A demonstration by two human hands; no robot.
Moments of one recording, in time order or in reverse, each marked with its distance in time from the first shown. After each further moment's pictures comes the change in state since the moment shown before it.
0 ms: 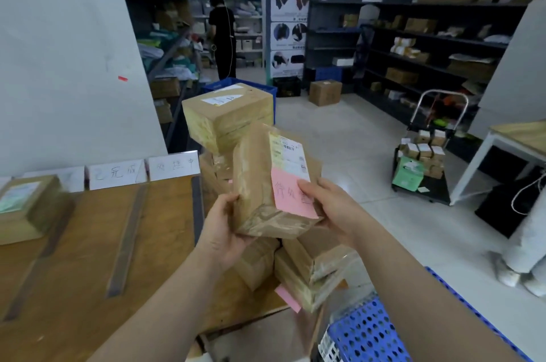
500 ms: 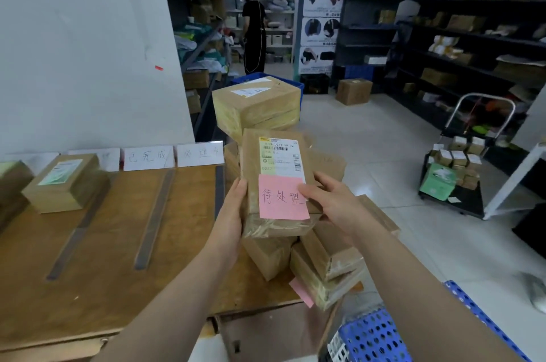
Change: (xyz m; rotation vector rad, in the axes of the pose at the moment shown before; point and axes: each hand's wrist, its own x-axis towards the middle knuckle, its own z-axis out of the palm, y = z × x) left_hand -0.019 0.003 -0.017 0.562 0.055 0.227; right_hand 0.002 -0.001 0.028 -0.067 -0.038 -0.072
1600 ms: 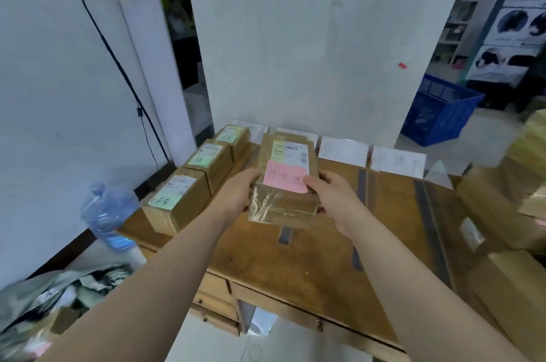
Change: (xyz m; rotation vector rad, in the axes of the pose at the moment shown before) left_hand -0.126 0.131 -0.483 0.361 0.540 -0.089; right_hand 0.084 -0.006 0.529 -0.147 -0.299 0.063
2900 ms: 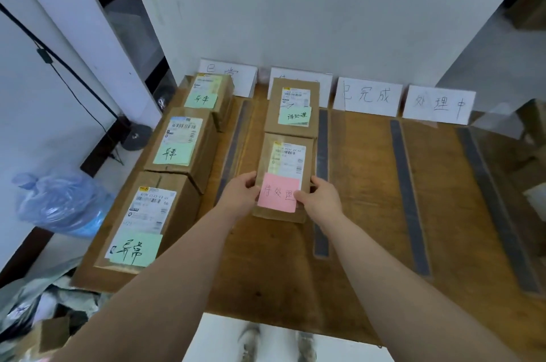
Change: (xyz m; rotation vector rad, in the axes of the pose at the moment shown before) left_hand 0.252 -0.142 -0.045 0.279 -0.172 -0.197; right_hand 0.210 0.128 0.116 -0.316 0.239 0.311
